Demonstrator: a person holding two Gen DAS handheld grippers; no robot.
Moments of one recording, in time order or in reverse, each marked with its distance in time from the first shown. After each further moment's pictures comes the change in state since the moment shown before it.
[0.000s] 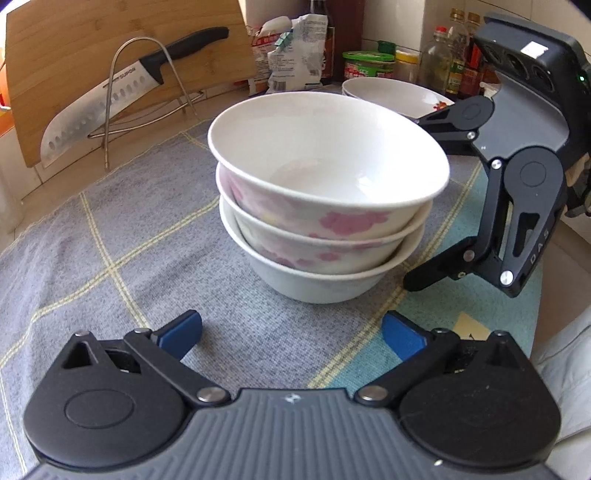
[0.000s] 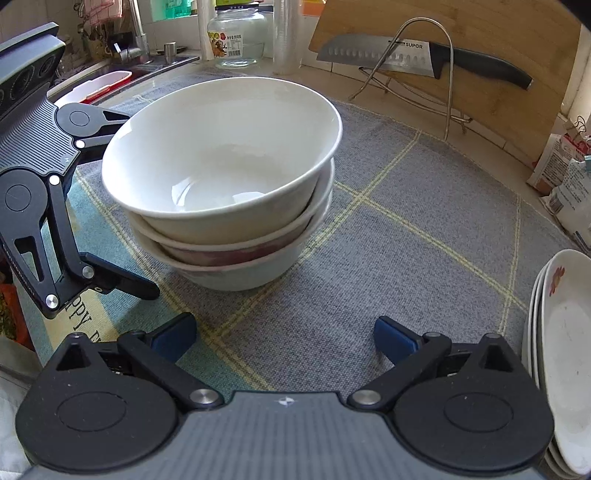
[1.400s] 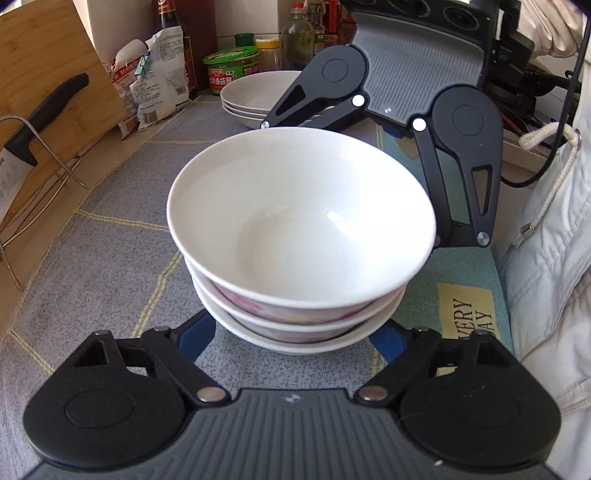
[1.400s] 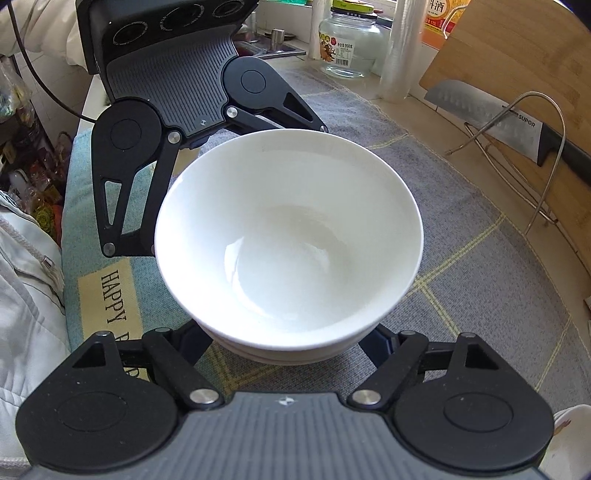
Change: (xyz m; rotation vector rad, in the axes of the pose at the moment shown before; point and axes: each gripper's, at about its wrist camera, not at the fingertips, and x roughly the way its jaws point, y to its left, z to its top) left arm 0.023 0.028 0.044 0.413 0.035 -0.343; right arm 0.008 0.001 0.049 -0.319 0.066 0.205
